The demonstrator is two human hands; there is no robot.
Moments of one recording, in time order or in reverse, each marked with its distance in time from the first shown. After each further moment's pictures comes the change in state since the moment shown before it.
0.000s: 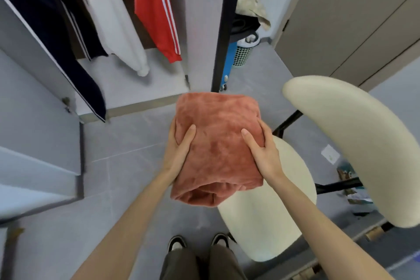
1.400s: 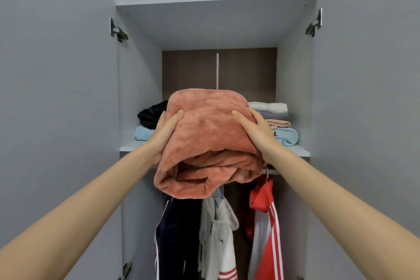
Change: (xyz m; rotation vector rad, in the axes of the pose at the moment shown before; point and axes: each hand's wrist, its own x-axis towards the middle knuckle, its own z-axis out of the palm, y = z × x) left_hand 0.136 0.684 -0.344 -0.150 0.255 0.761; right_hand 0.104 -0.776 0.145 0.239 -0.307 -0.929
